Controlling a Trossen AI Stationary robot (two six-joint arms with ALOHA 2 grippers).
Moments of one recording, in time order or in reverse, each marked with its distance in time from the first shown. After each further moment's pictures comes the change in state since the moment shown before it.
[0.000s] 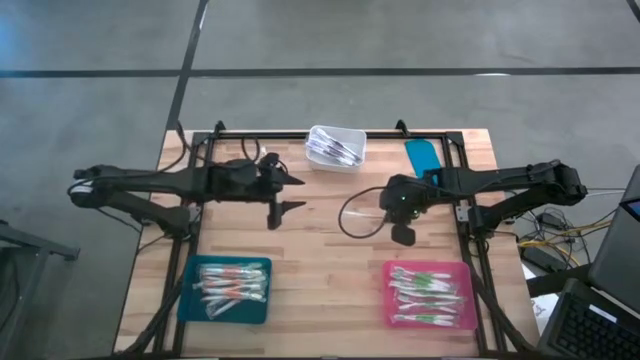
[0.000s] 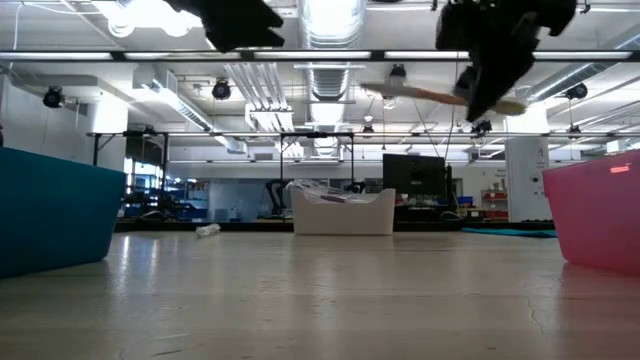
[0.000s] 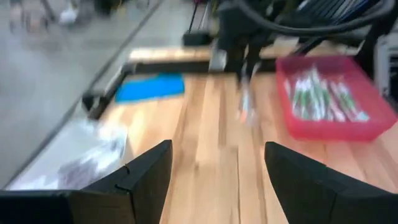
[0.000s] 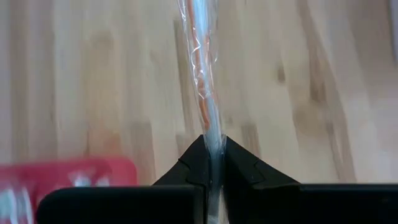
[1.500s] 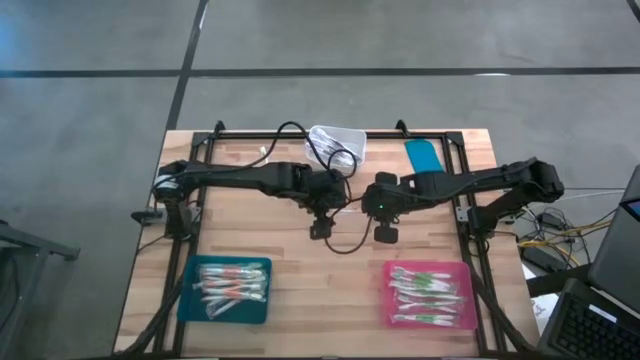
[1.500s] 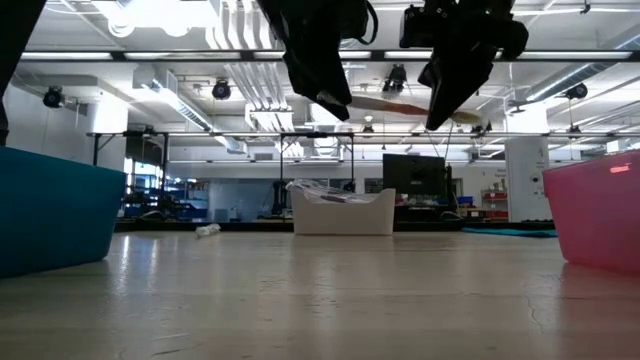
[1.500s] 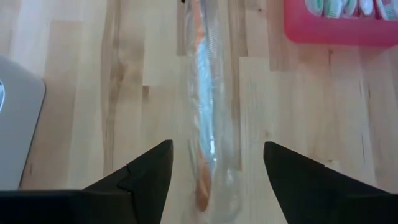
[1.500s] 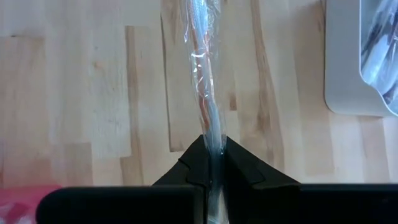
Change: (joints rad) left arm 0.006 0.708 0.729 -0.683 0.147 -0.046; right arm 0.053 0.209 0.171 -0.059 0.242 -0.104
